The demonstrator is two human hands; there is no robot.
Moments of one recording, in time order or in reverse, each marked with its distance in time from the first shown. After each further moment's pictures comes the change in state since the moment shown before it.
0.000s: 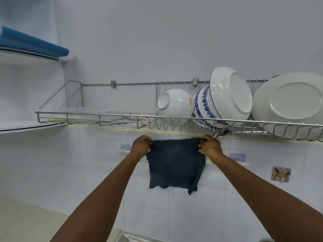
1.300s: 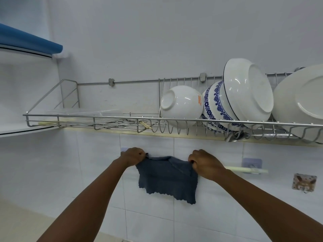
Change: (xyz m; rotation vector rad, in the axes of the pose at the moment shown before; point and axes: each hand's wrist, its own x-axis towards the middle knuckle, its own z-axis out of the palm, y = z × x) left_hand 0.066 -0.071 -0.029 0.816 -0.223 0.113; right_hand 0.017 0.034 0.056 -0.863 -0.278 -0.551
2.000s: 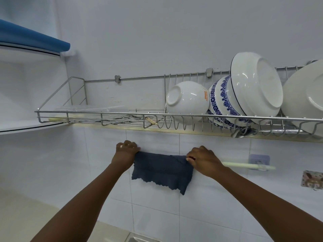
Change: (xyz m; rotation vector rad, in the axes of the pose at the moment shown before) left_hand -0.025 -0.037 0.005 0.495 0.263 0.056; right_hand -0.002 -0.028 -0.003 -0.074 0.021 -0.014
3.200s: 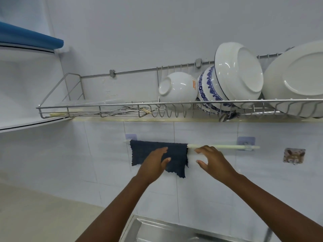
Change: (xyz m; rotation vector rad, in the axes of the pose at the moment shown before) left_hand -0.092 0.121 -0.025 -0.833 0.022 0.102; right_hand -0.096 0.020 0.018 0.362 0.268 0.005
